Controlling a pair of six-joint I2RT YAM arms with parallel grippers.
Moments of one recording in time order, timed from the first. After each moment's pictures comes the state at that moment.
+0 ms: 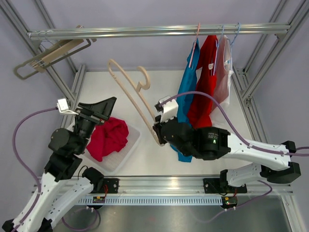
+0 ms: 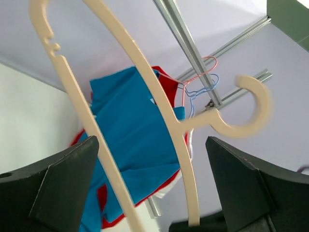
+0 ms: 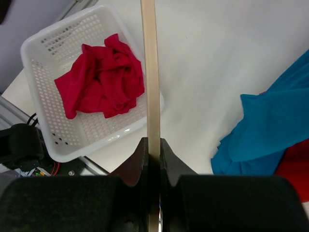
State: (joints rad) left arm -0.56 0.49 0.79 -0.06 -0.19 -0.97; right arm 1.42 1.28 1.47 -0.71 0.71 0.51
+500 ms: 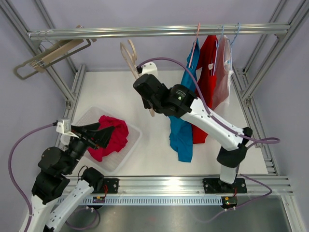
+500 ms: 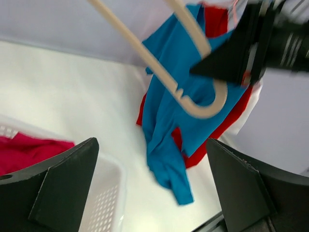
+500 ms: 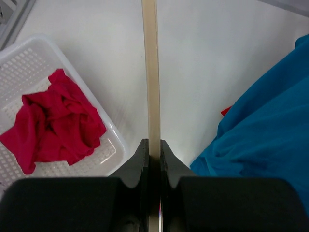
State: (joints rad) left arm -0.56 0.21 0.81 -0.51 -0.09 -0.54; right arm 1.10 1.82 2.21 -1.08 0.59 0.44
